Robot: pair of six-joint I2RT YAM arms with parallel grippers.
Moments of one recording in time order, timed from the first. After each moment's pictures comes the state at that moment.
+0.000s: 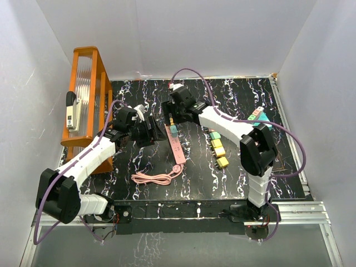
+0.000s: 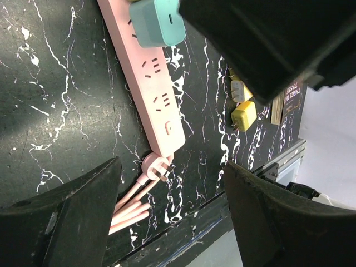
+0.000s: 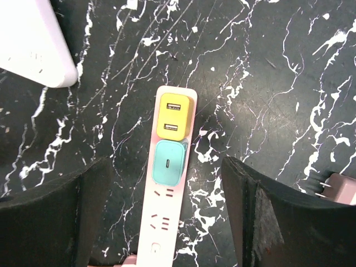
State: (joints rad) left arm -0.43 1.29 0.89 -0.38 0.35 -0.71; right arm 0.67 1.89 1.59 -0.47 0.05 0.31
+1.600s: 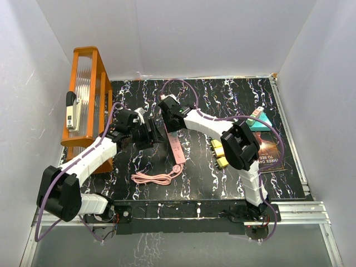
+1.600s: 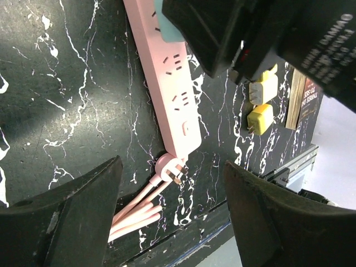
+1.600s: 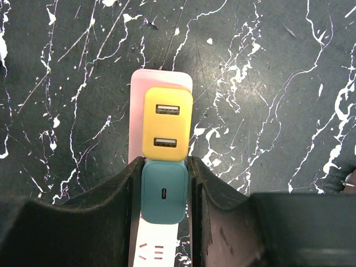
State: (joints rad) left arm -0.43 1.30 0.85 -0.37 0.32 -0.70; right arm 0.75 2.12 1.72 -0.58 0.23 0.33
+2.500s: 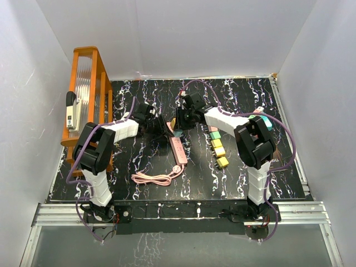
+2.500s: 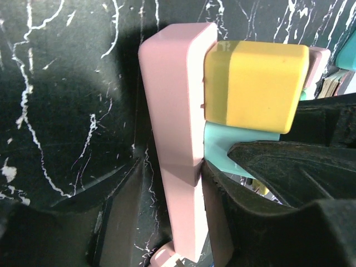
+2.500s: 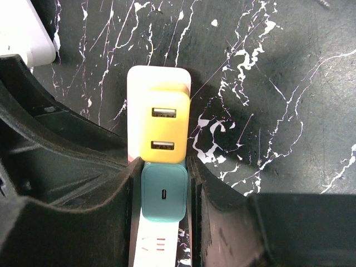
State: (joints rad) left arm -0.42 1.88 1.09 -0.17 0.38 -0.79; right arm 0.55 2.00 1.46 -0.34 -0.26 0.42
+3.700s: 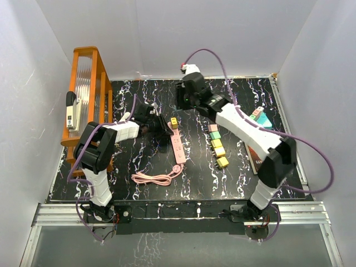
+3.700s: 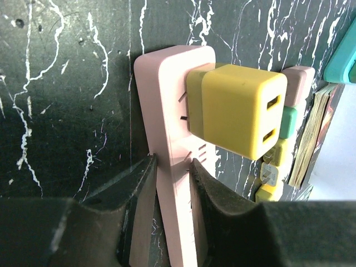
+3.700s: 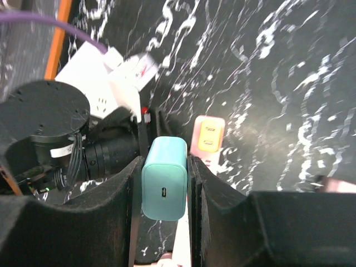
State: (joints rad) left arm -0.41 1.90 1.05 -0.01 0.34 -0.77; right arm 0.69 1.76 1.71 -0.53 0.15 0.37
